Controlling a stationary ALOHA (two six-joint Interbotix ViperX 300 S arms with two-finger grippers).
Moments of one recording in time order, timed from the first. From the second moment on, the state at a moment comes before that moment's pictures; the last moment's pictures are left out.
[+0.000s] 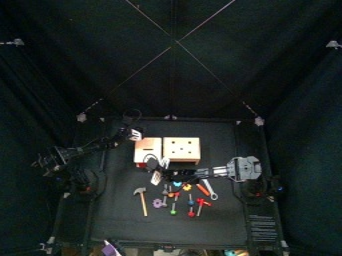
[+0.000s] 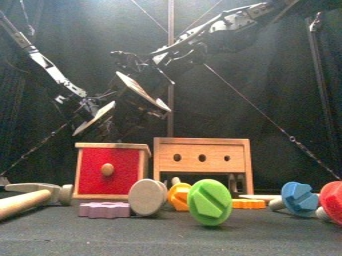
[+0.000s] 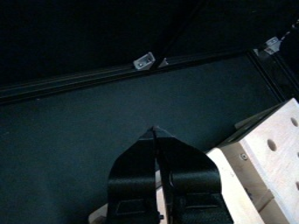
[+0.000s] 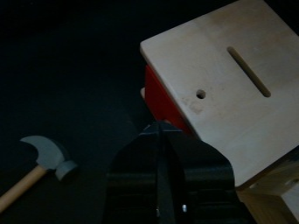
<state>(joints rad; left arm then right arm) 0.69 -0.18 0.85 -0.51 -0.21 -0.02 0.00 0.35 0.10 -1.03 0.44 1.24</state>
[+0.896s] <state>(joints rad) 0.32 -0.55 1.21 -0.26 -0.46 -0.02 0.12 0.05 0.52 -0.87 0.47 1.25</state>
